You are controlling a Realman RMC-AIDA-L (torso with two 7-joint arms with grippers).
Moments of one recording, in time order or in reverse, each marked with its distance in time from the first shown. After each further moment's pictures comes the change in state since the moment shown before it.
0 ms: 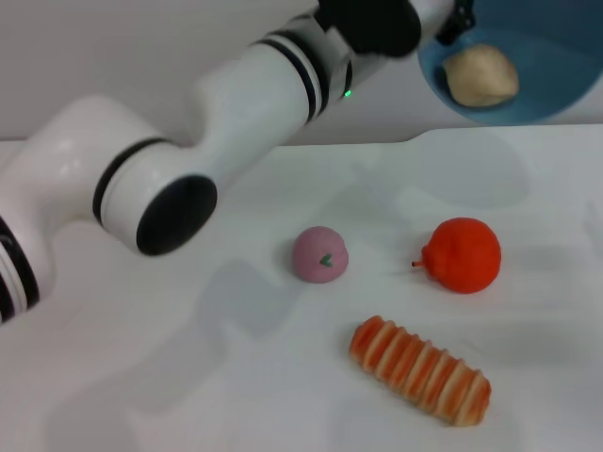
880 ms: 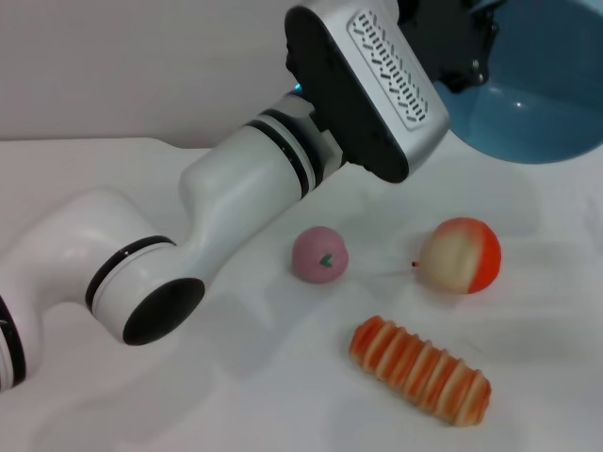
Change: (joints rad) left arm 0.087 0.003 0.196 0.043 0.003 0.310 0.121; right arm 0.010 0.000 0.016 0.000 0.000 0.000 0.003
